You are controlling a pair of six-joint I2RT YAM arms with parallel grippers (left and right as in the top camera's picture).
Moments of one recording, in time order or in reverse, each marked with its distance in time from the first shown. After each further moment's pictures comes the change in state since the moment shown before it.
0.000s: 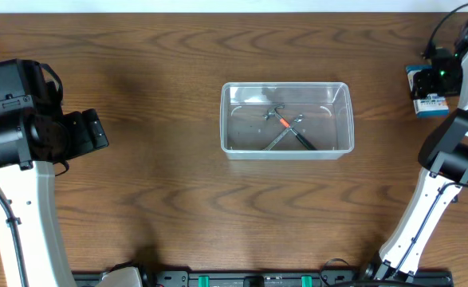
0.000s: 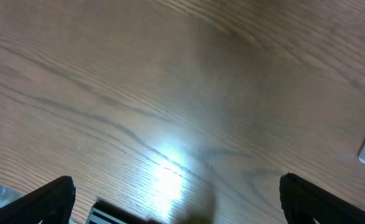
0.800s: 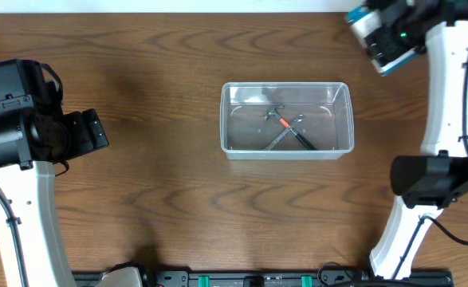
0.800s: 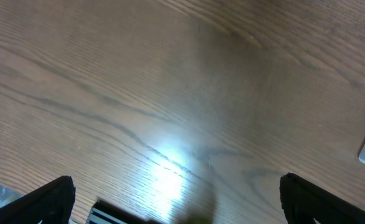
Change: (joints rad) left arm 0.000 0.000 0.000 0.000 0.000 0.000; right arm 0.400 -0.443 0.024 -0.159 -0.047 -0.164
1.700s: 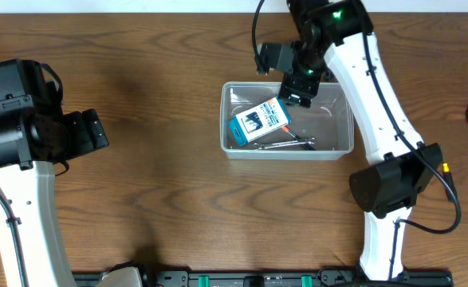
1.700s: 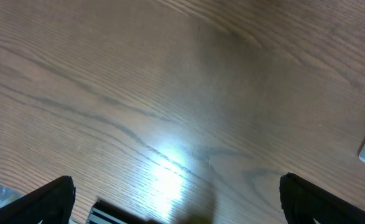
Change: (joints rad) left arm 0.000 0.000 0.000 0.000 0.000 0.000; right arm 0.373 -0.001 -0.208 -0.035 -0.070 -0.297
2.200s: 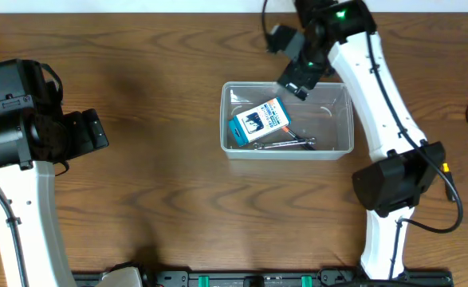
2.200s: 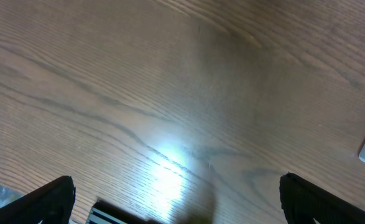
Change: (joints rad) left arm 0.000 0.000 0.000 0.000 0.000 0.000; right arm -0.055 -0.002 0.000 0.084 0.145 0.352
